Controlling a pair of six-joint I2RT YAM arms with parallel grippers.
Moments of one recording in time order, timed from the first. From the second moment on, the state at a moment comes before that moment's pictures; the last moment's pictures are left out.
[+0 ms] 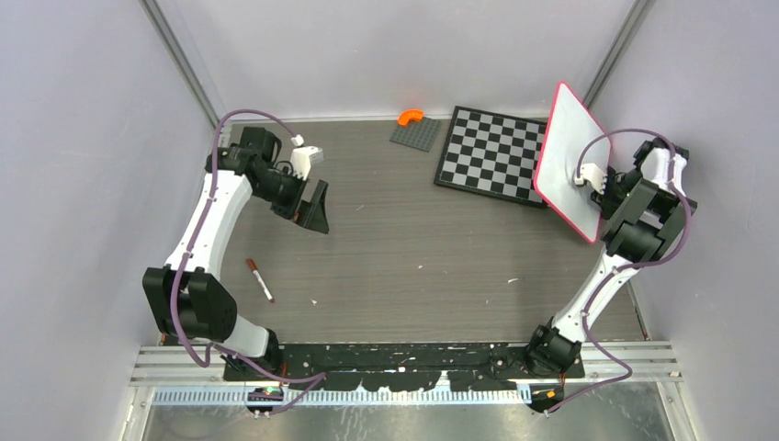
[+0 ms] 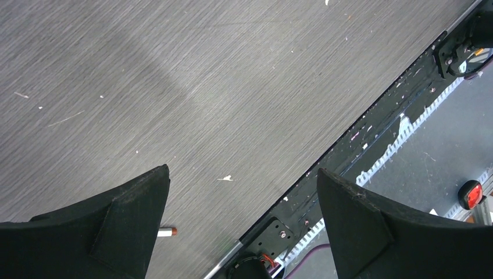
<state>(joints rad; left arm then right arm) -0.11 1.48 1.45 -1.22 0.60 0.37 -0.60 2.24 1.91 -1.18 -0.23 -1.79</state>
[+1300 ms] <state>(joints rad) -0.12 1.47 1.45 -1.22 0.59 0.37 -0.60 1.80 1.13 -0.96 -0.42 -1.57</state>
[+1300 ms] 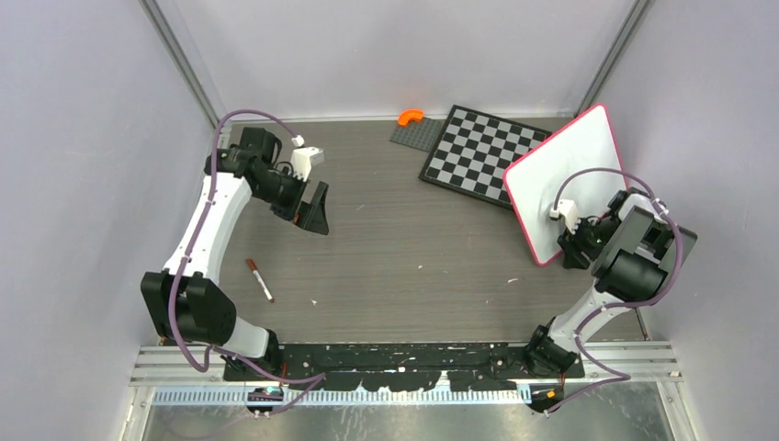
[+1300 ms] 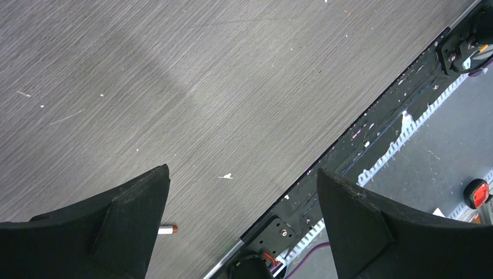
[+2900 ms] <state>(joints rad) -0.12 1.39 1.34 -1.12 0.61 0.37 -0.63 1.43 0.79 -0.63 -0.42 -0.71</state>
